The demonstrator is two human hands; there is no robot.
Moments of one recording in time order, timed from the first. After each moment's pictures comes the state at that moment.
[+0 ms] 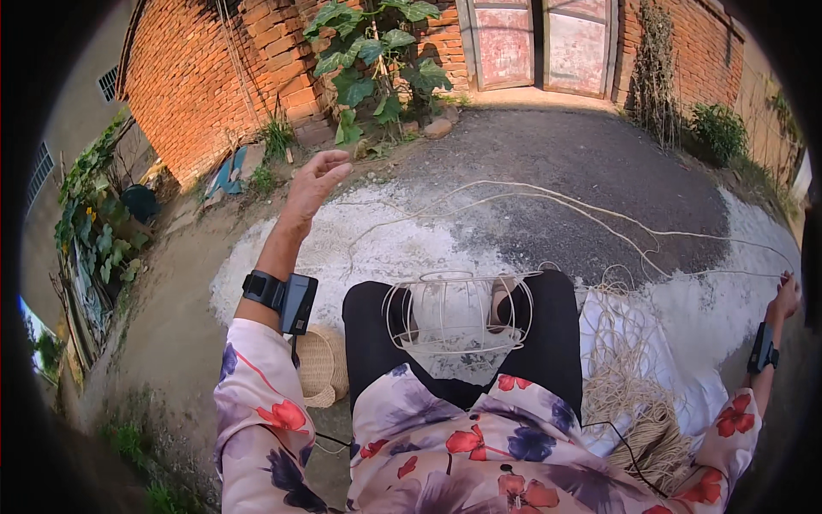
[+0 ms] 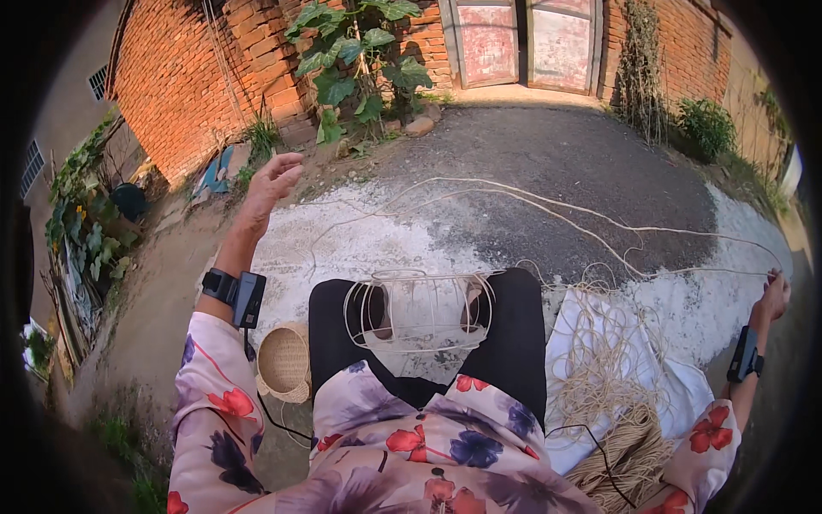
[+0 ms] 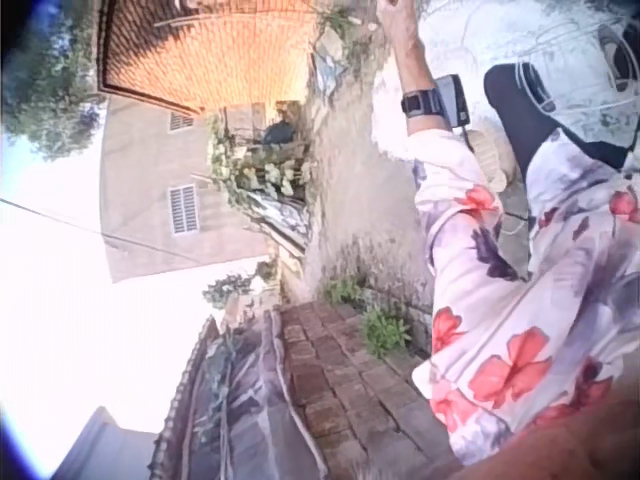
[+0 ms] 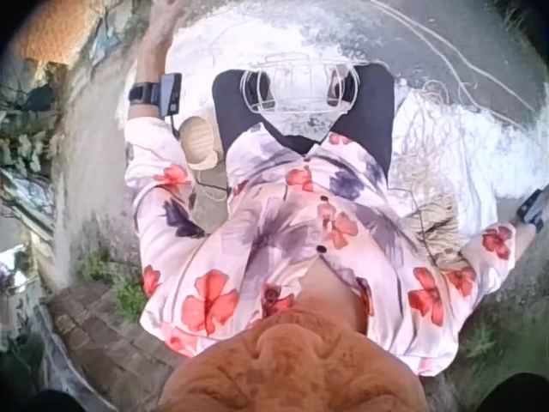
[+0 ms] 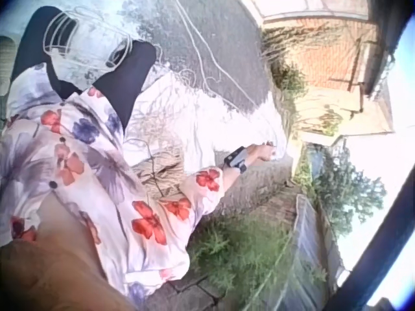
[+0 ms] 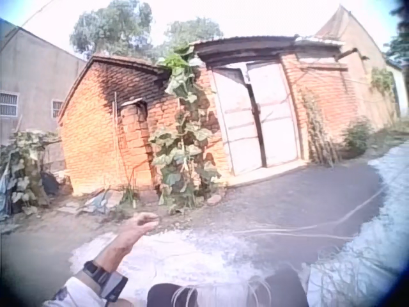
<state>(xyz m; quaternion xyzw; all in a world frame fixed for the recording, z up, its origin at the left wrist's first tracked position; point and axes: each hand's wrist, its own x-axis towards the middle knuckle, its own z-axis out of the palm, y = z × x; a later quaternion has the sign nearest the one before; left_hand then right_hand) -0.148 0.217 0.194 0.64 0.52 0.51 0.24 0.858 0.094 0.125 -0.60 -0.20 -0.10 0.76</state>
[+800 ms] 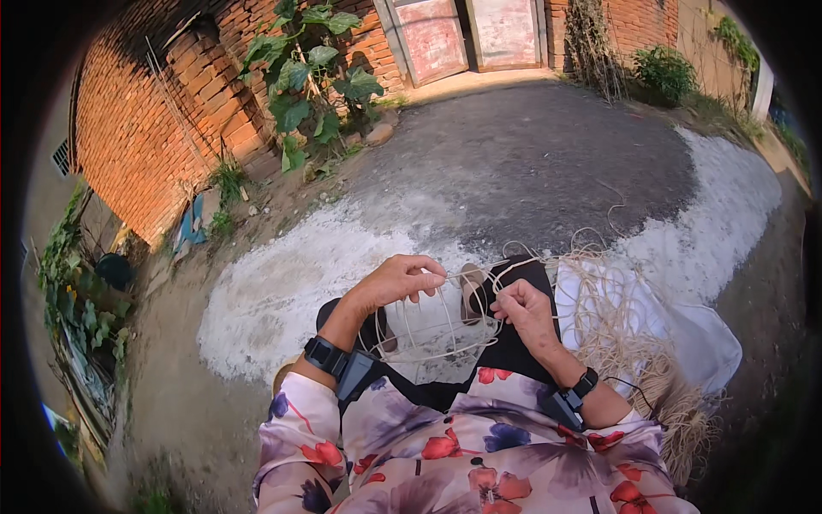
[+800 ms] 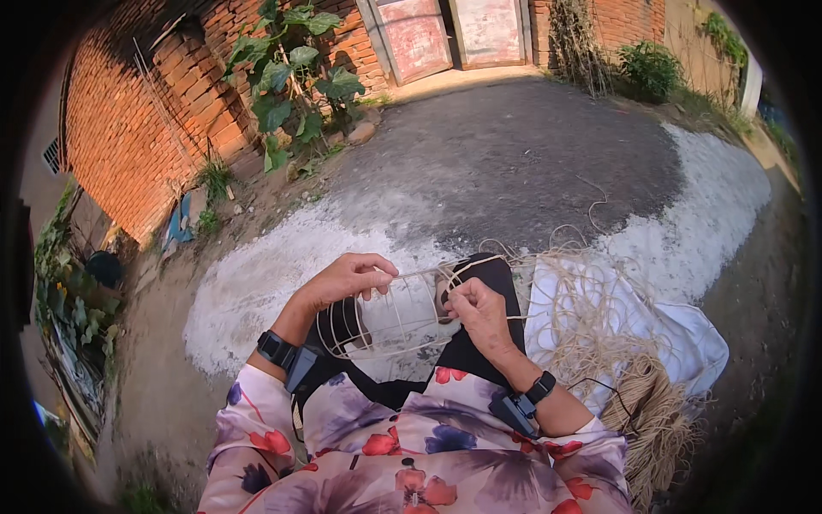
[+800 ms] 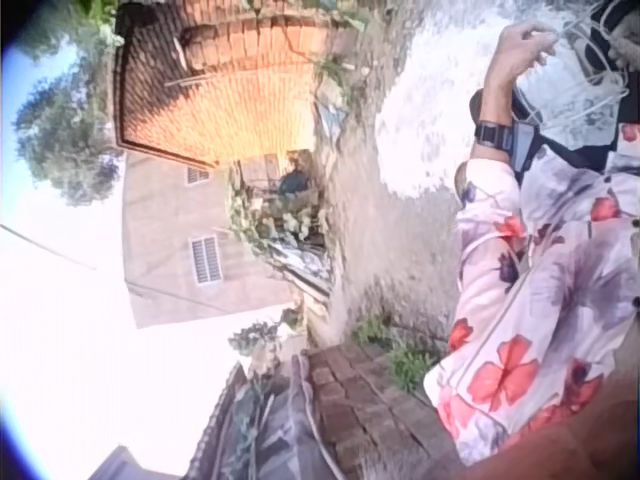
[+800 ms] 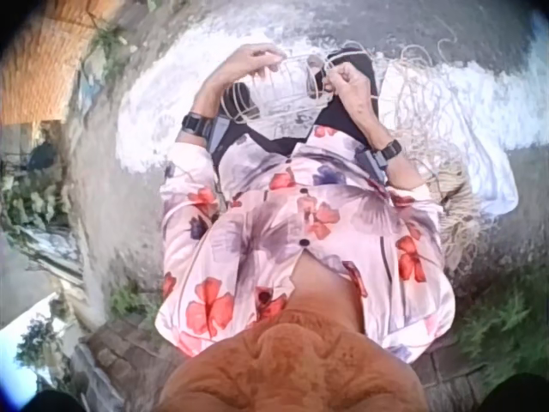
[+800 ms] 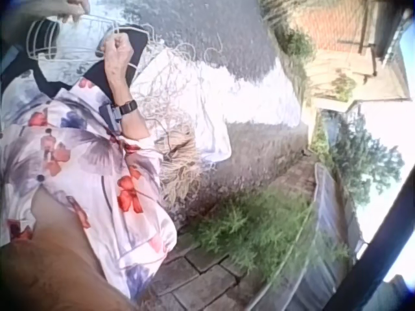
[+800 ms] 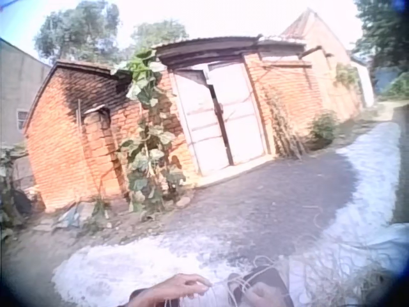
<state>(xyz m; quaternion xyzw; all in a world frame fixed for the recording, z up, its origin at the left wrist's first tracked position) 0.020 0.190 0.109 0.71 0.43 0.07 0.56 0.263 0.092 0.012 -0.47 -0.47 0.50 0.55</state>
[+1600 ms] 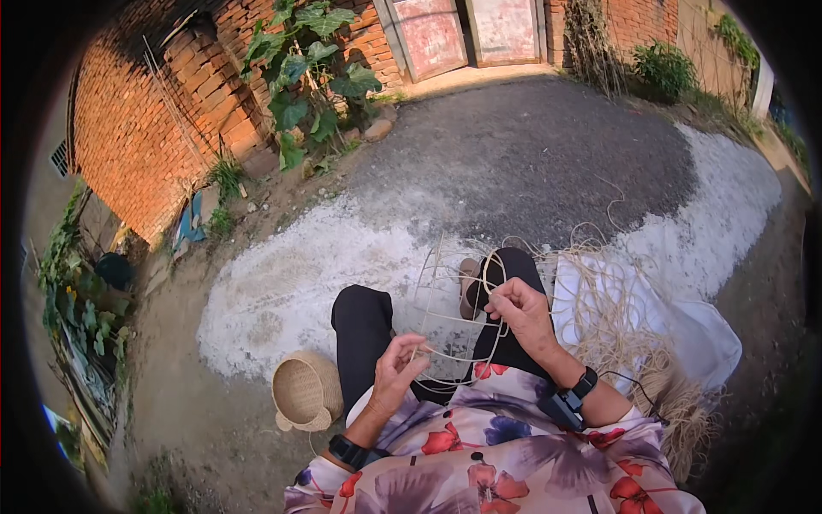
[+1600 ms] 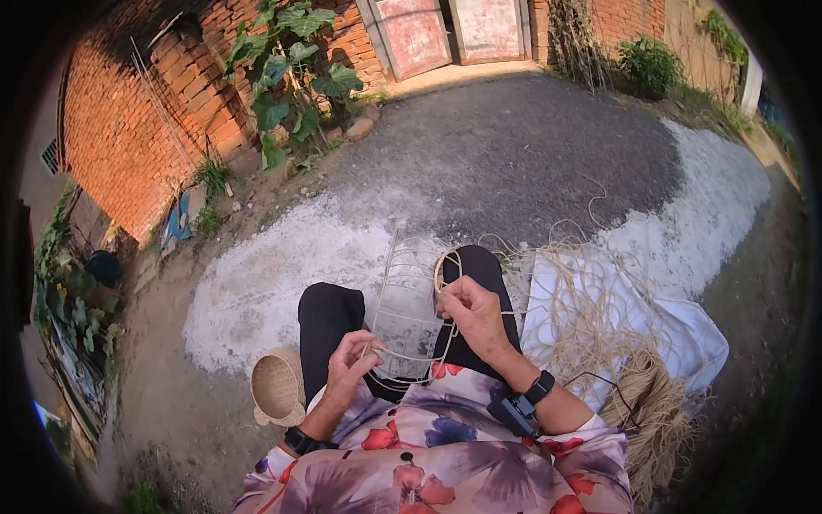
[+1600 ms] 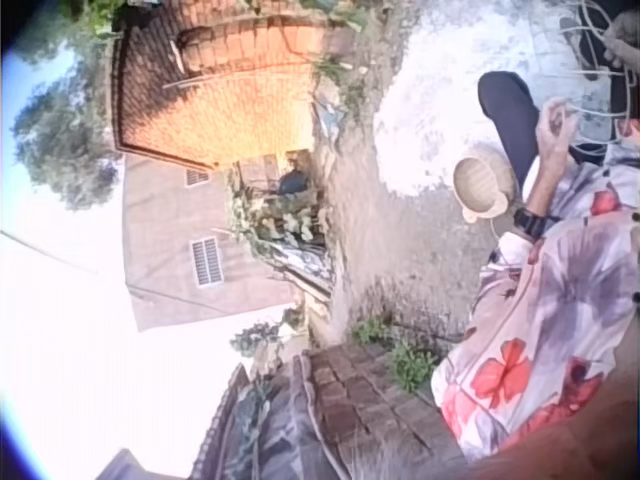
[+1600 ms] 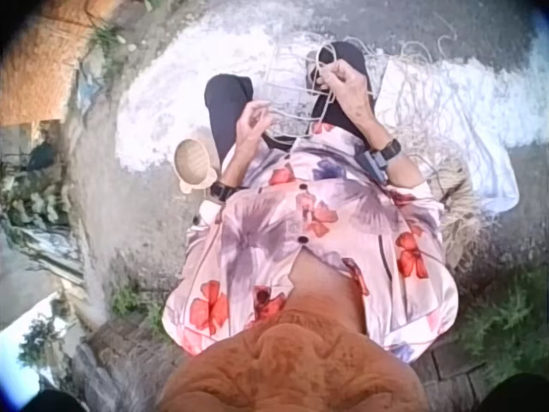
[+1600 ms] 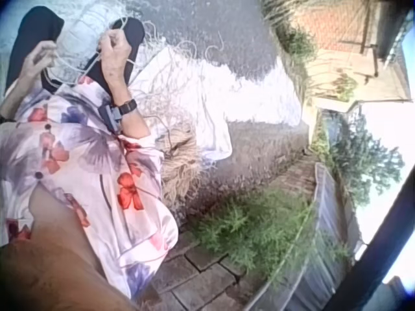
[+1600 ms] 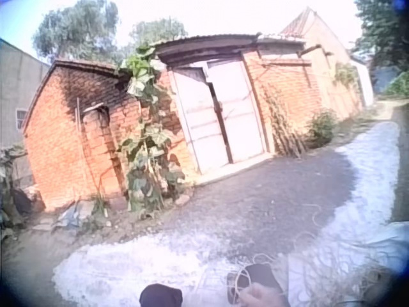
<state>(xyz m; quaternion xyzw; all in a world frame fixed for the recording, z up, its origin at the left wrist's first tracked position) 0.003 0.040 0.002 0.55 0.42 0.43 0.58 0.259 0.084 0.018 -0.44 -0.50 0.51 0.55</state>
